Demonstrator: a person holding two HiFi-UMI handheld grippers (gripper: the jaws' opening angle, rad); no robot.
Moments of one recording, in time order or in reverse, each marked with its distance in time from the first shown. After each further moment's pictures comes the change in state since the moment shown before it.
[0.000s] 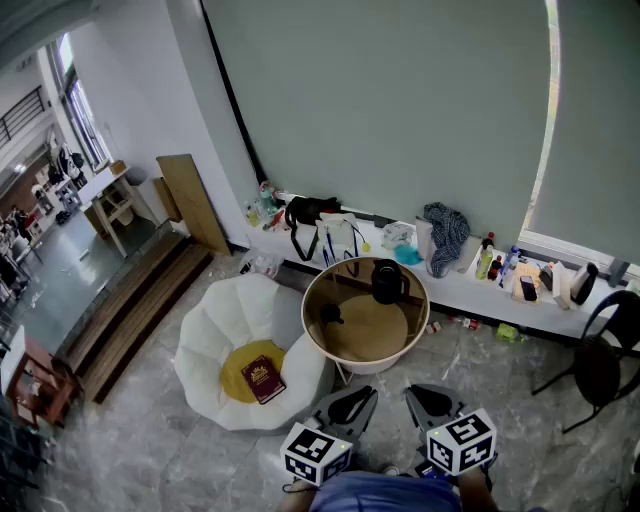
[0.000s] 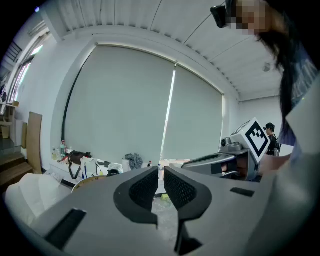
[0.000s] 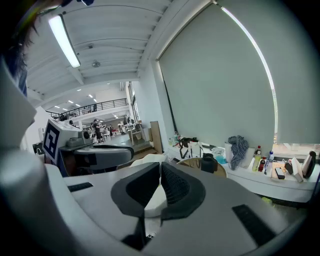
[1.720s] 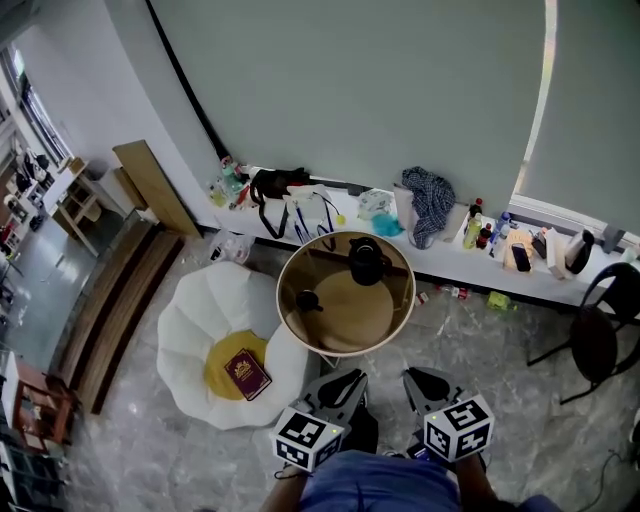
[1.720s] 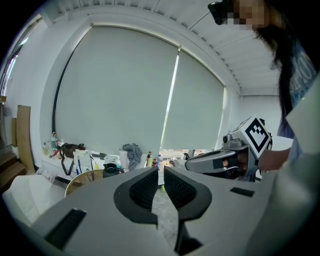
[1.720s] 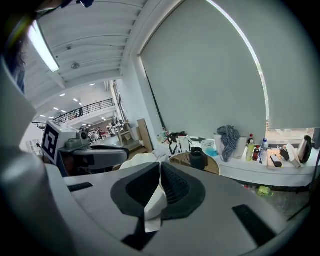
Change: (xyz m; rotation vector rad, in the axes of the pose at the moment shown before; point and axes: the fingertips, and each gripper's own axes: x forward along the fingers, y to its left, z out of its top) left arm 0.101 0.062 -0.007 0.001 0.130 -0.072; right arm 0.066 -0.096 0.003 0.138 0.043 -0.089
